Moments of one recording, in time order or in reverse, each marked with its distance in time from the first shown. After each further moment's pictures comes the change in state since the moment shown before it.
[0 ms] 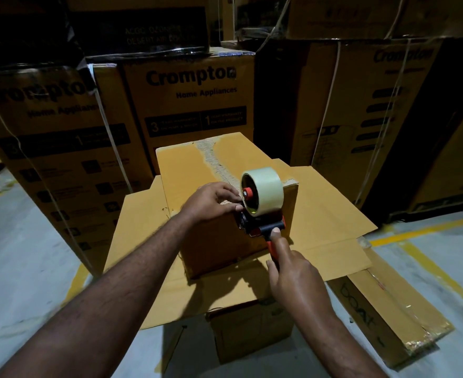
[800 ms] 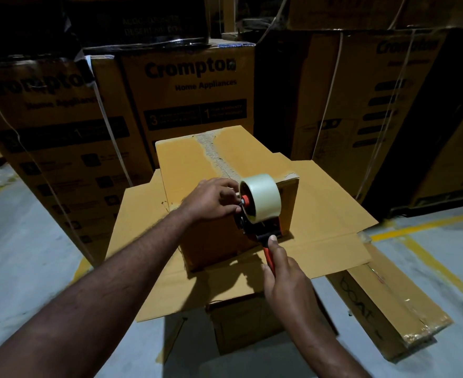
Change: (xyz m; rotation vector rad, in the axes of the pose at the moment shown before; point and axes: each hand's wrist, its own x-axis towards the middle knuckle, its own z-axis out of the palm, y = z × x) left_hand -0.004 0.006 0.006 0.298 -0.089 0.090; right_hand -0.020 0.014 0.031 0.128 0.008 0.048
